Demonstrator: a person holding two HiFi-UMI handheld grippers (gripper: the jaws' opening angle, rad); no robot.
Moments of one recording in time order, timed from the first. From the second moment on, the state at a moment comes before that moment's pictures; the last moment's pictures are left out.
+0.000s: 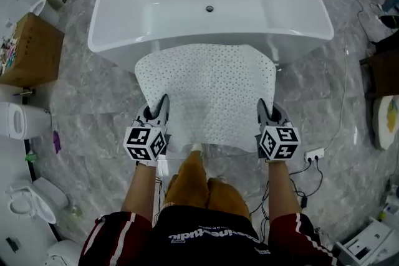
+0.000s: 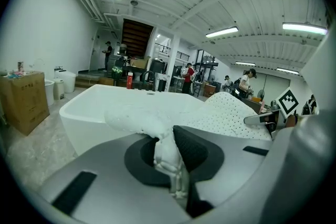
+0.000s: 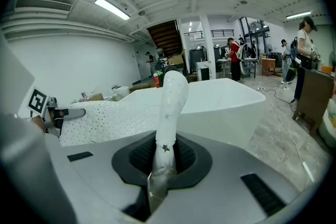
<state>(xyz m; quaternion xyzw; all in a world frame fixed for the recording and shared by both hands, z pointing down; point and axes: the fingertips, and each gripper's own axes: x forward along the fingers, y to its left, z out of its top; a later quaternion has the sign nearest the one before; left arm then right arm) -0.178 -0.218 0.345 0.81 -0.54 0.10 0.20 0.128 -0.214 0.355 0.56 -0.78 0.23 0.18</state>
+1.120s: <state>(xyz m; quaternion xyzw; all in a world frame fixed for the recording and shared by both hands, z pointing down) -0.153 -0.258 0.610 0.83 -0.54 0.07 0.14 0.146 -0.247 0.624 0.56 -0.79 0.19 0.14</state>
